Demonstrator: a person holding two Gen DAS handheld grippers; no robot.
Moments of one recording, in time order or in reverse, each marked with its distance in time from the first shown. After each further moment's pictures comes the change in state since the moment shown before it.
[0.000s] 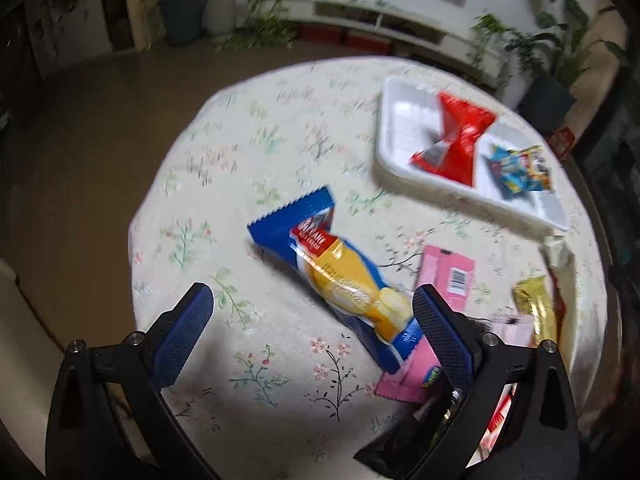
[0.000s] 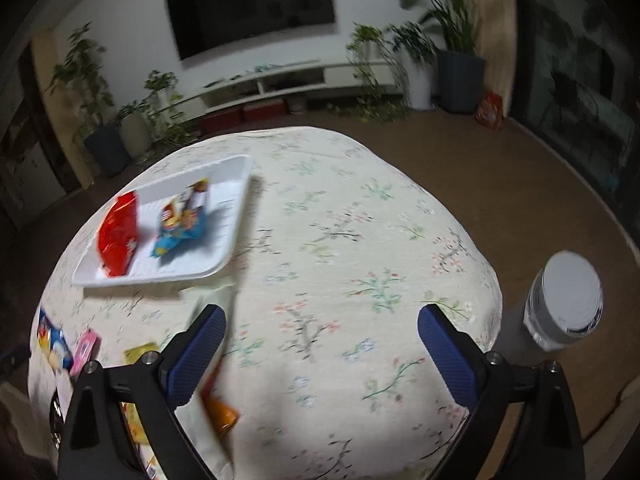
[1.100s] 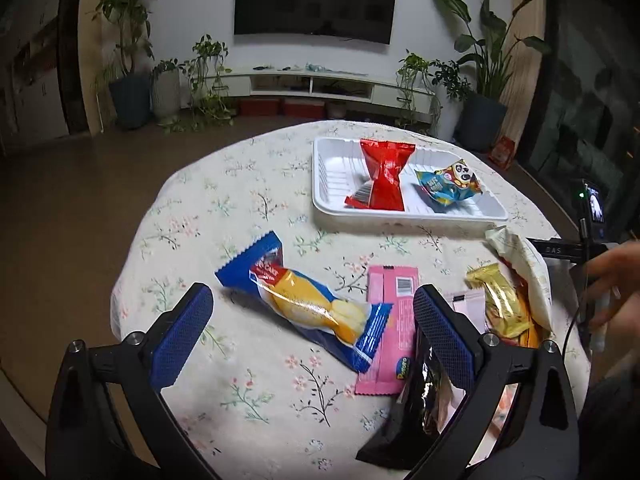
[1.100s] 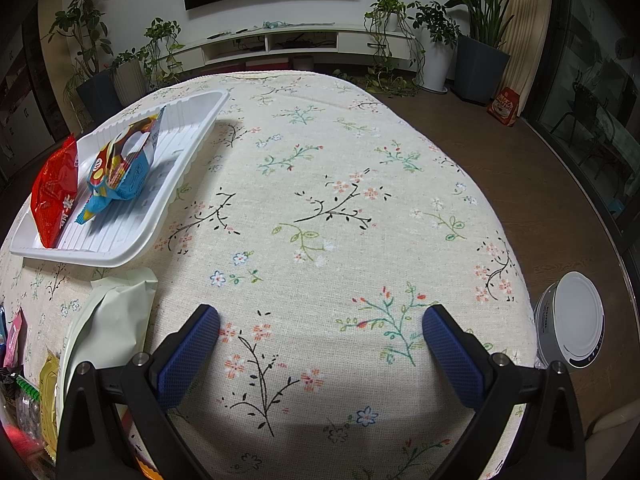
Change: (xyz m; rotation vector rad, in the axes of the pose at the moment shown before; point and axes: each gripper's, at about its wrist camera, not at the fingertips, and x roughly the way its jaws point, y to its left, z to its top) left arm -0.048 -0.007 -0.038 0.219 -0.322 -0.163; right arm 0.103 -0.015 0.005 -0.080 0.149 -0.049
